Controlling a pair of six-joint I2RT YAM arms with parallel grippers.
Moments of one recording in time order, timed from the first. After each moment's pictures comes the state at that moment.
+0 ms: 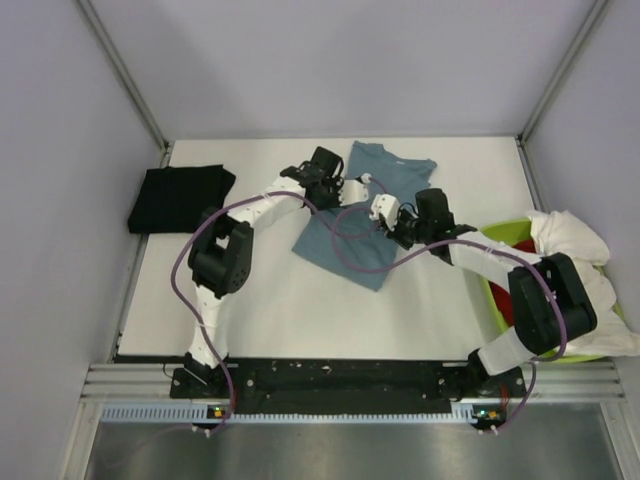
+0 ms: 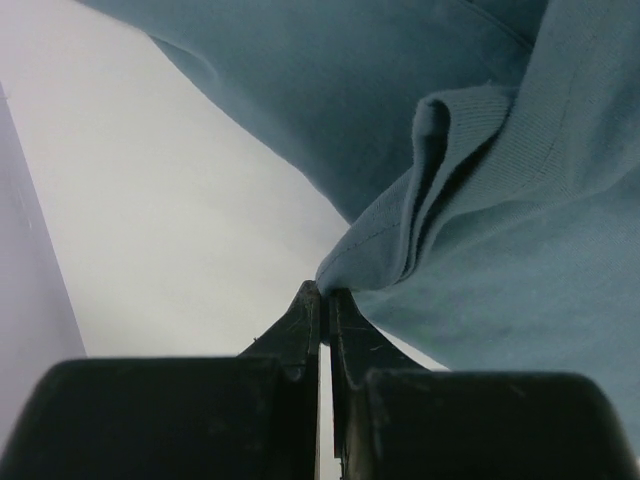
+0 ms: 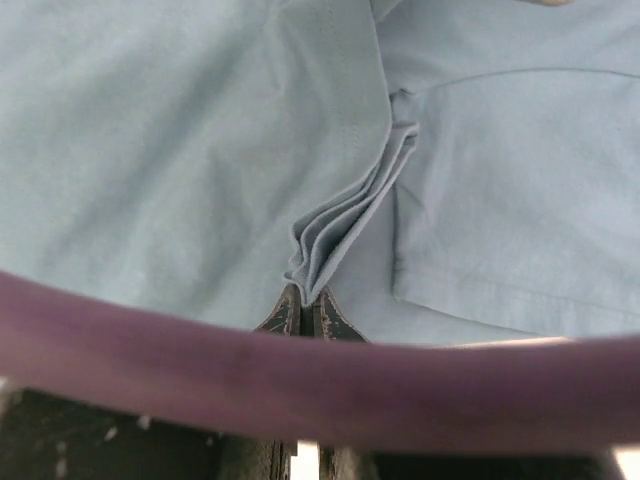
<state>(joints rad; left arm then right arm) -0.55 2.09 1.73 -0.59 0.02 0.95 0.39 1.50 0.82 0.01 -0.42 -0.68</state>
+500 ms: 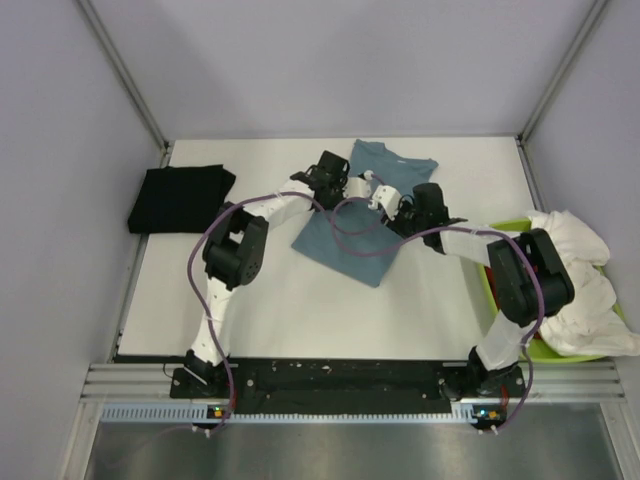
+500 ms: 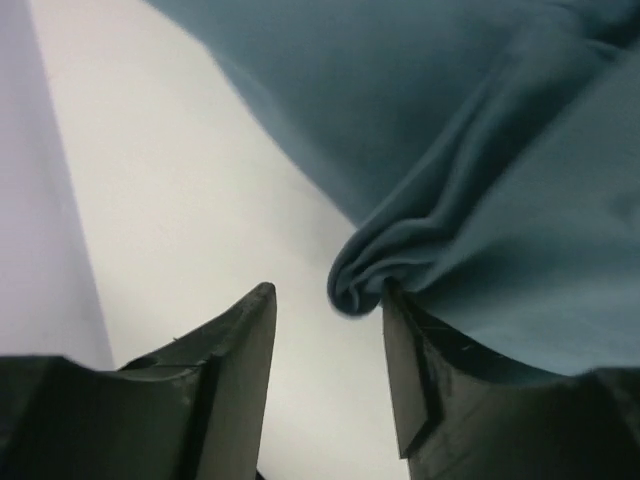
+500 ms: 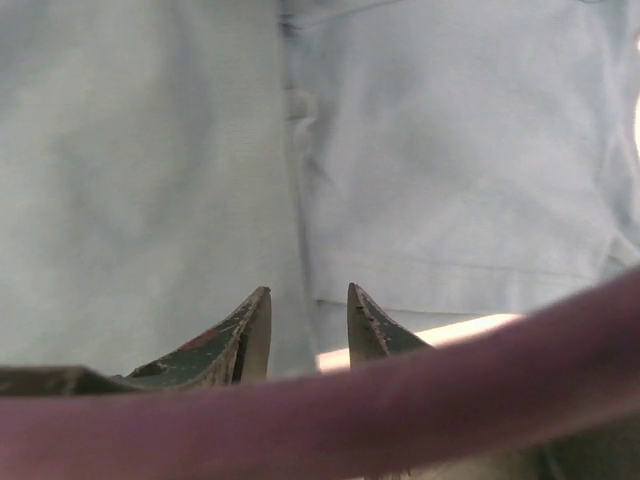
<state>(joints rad) -0.55 2.23 1.77 -0.44 -0.09 0.94 0.34 1.68 0.87 0.14 -0.30 -0.70</state>
